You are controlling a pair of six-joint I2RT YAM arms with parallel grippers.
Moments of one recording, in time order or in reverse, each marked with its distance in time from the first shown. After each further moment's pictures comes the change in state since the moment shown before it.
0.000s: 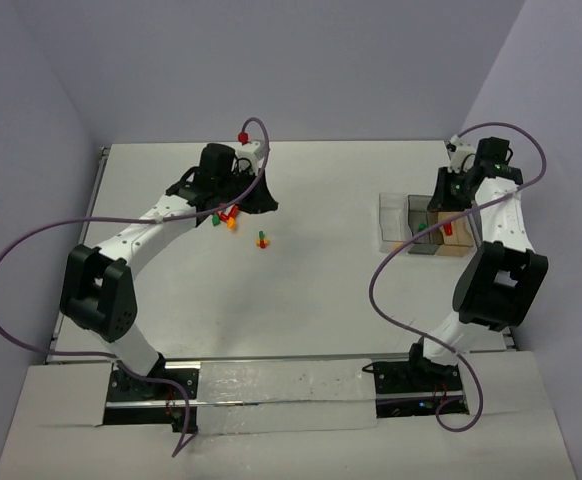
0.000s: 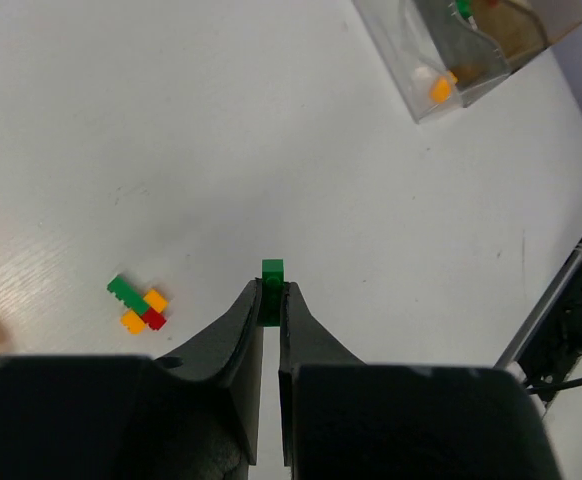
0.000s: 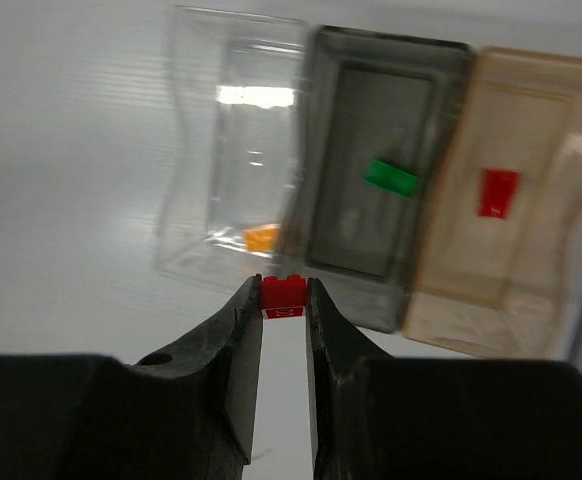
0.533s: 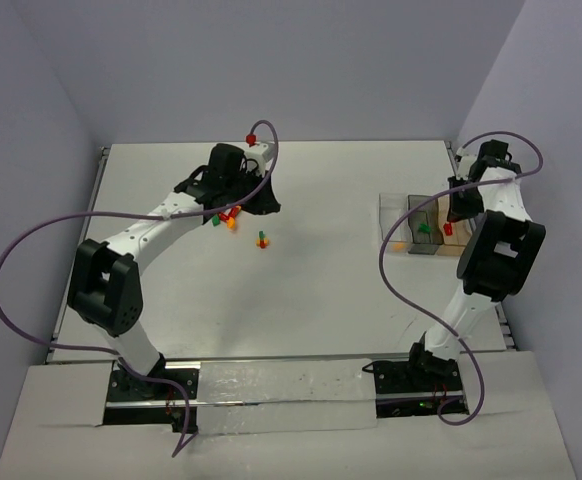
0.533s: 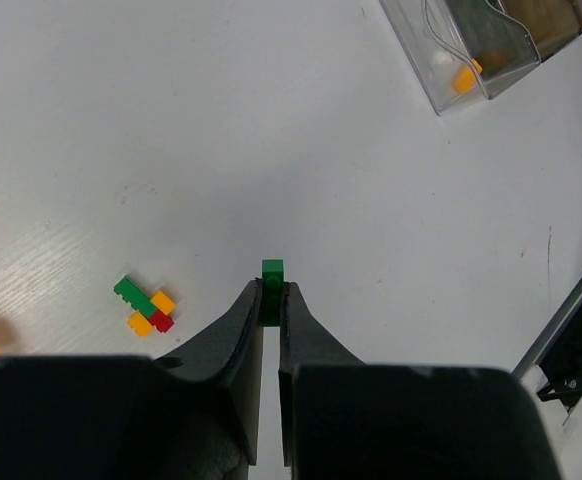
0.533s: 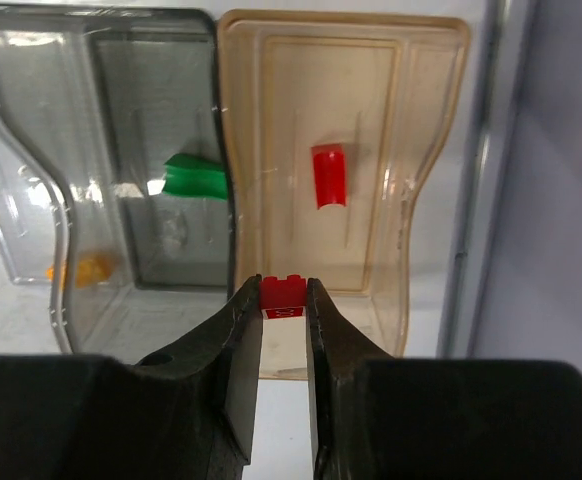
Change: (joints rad) left arm -0.028 0.045 0.043 -0.045 -0.056 0.031; right arm -0.064 0.249 0.124 -0.027 0.250 -0.077
